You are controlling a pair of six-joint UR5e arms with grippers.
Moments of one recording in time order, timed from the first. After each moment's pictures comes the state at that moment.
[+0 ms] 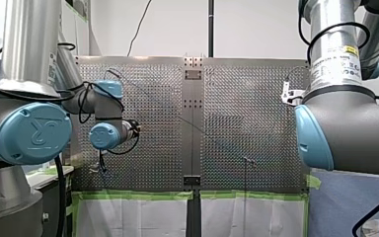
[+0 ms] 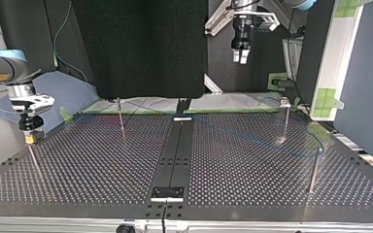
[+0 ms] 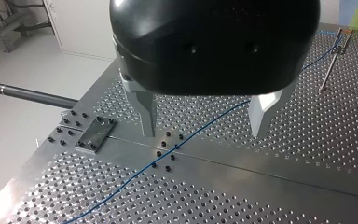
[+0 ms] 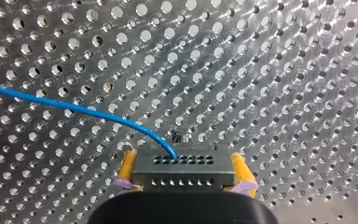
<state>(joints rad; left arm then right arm) -0.43 -1.65 -2.56 -2.02 -1.94 -1.84 1.50 -1.06 1.47 -0.46 1.07 1.71</state>
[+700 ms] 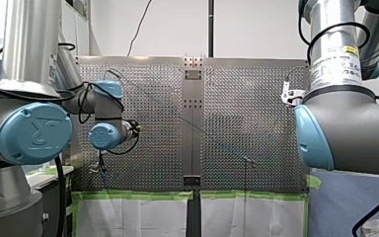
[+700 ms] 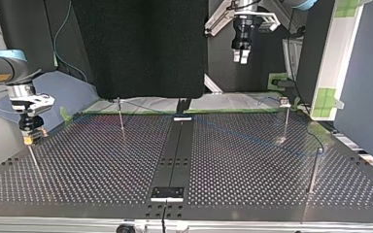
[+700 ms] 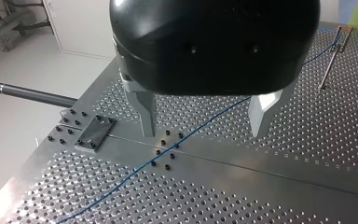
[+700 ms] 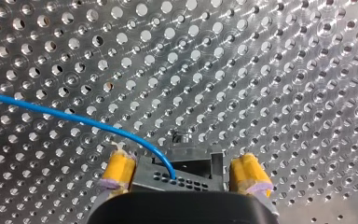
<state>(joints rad) -0.43 -1.65 -2.56 -2.02 -1.94 -1.84 1.50 -1.06 1.47 -0.46 1.07 1.71</state>
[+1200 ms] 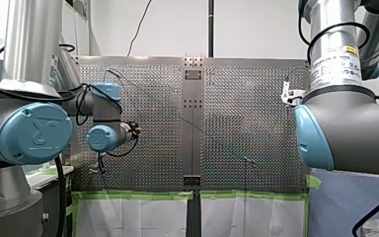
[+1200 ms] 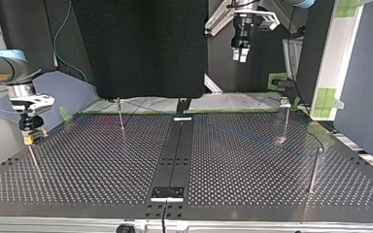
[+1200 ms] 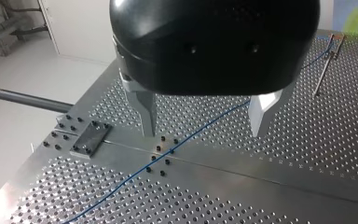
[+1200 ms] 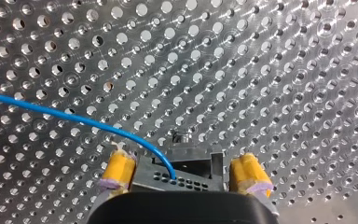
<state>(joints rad) -0.42 -1.66 -2.58 -1.99 -1.91 -1.84 1.50 -1.06 1.47 -0.46 1.07 1.71</state>
